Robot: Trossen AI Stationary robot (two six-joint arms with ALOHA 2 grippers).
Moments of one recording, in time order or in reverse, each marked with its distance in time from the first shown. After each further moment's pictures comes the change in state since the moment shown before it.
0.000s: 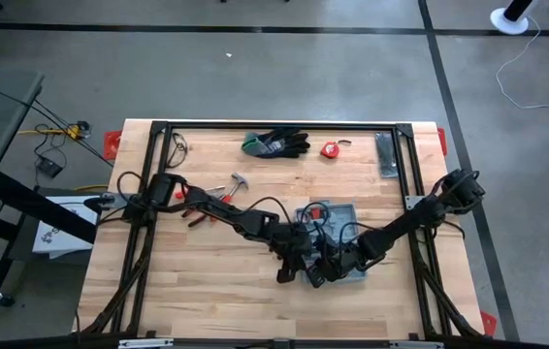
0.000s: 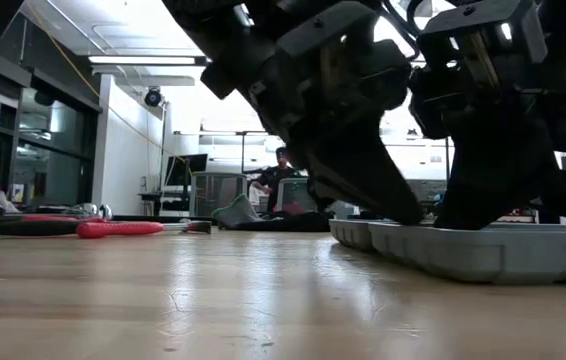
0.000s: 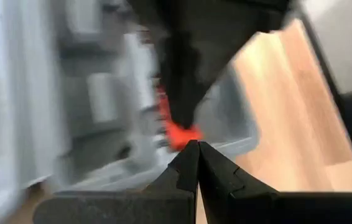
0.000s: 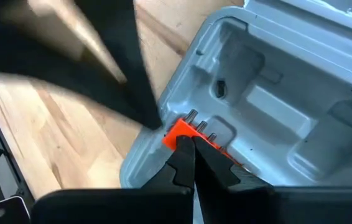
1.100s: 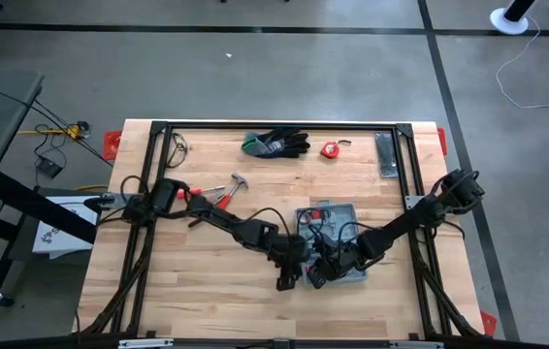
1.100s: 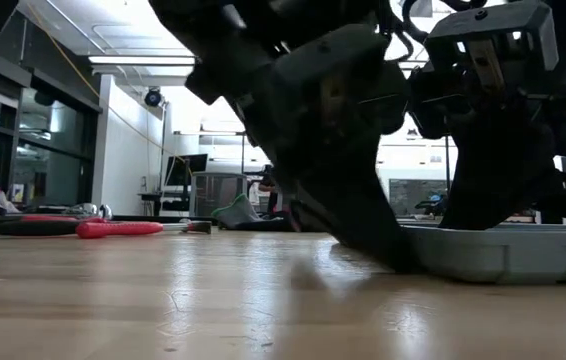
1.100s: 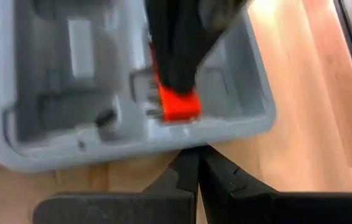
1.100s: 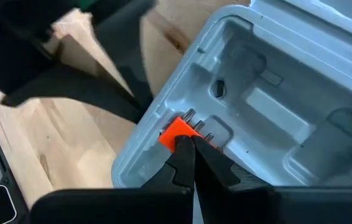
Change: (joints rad) left arm -0.054 0.051 -0.002 0.013 -0.076 -0.097; right arm 0.001 0.020 0.001 -0.024 -0.023 -0.066
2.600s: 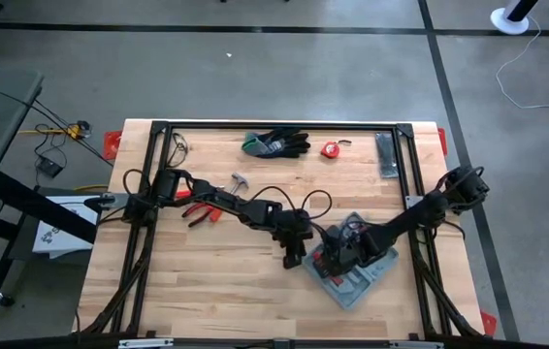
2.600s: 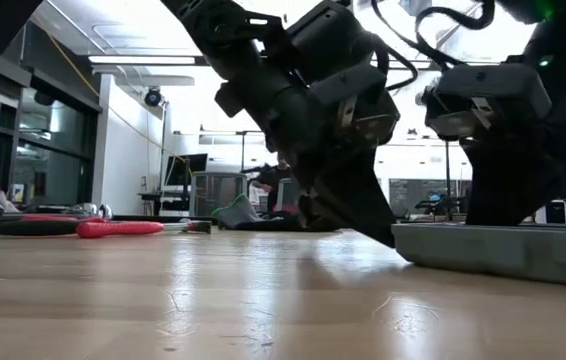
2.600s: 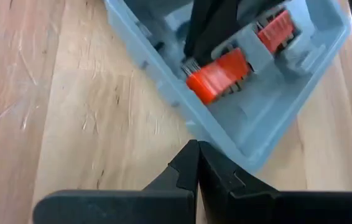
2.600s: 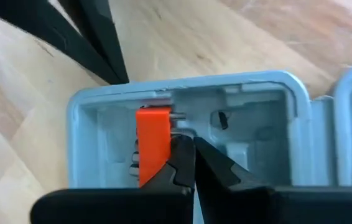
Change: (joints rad) left arm 0.130 -0.014 0.016 -0.052 0.086 0.017; right arm -0.017 -0.106 0.004 -0.220 0.115 0.050
